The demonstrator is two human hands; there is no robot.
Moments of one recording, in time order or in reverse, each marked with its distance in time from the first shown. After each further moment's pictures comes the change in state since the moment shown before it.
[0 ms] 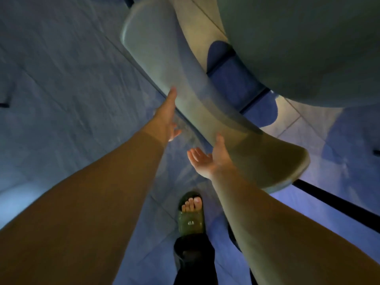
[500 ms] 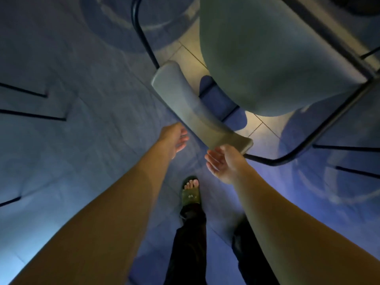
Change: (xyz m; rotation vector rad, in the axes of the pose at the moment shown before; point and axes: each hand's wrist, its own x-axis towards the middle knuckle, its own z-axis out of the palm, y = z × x) left_hand -0.238 0.008 -0.023 0.064 -0.007 0.048; right_hand -0.252 0.015 -0.031 -0.450 0.033 -0.176
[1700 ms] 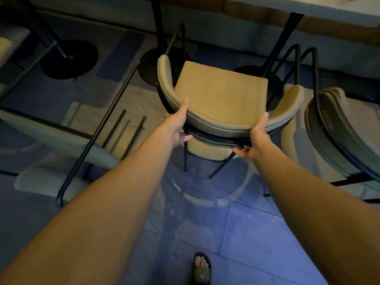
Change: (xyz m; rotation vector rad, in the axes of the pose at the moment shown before) left_hand -0.335 -0.077 0.579 0.315 -0.409 0.289; right_hand -0.255 -0.266 -0.575 0.519 0.283 -0.579
